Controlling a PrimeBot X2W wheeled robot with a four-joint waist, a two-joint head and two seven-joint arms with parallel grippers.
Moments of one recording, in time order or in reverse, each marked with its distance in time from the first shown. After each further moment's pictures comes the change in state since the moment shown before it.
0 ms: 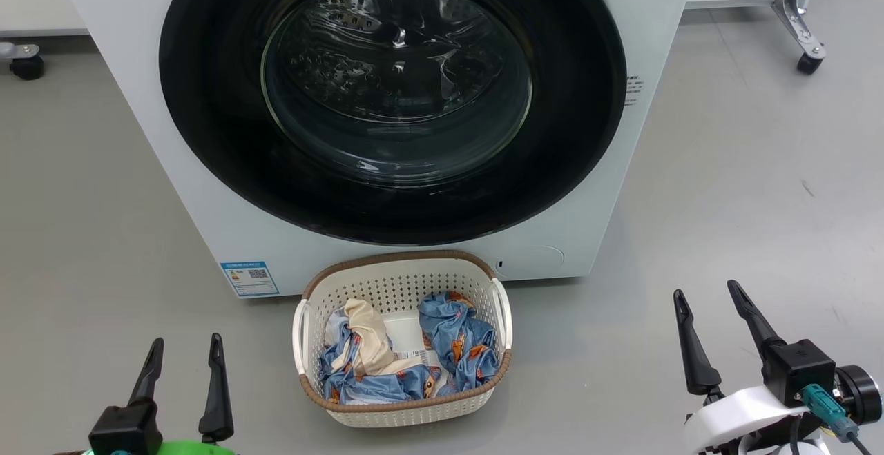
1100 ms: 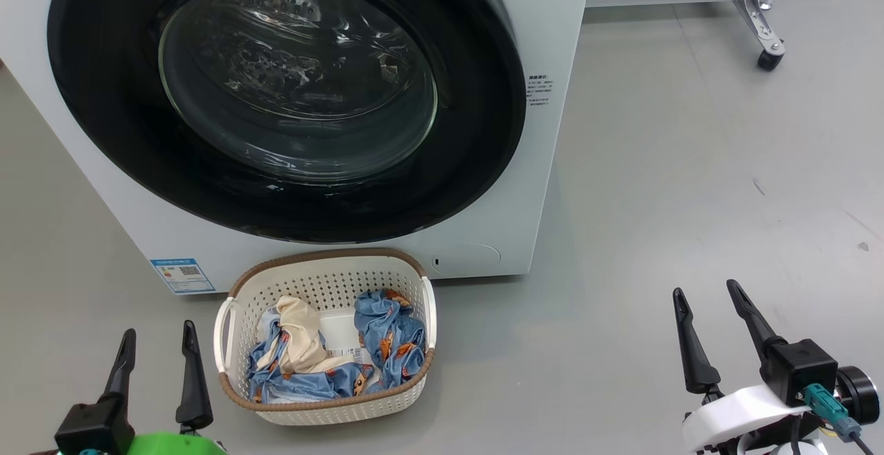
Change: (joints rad) left arm -0.002 -0.001 0.042 -0.040 -0.038 0.036 0.000; right arm 0.000 0.017 -0.011 -0.001 0.009 0.004 0.000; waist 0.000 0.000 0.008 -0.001
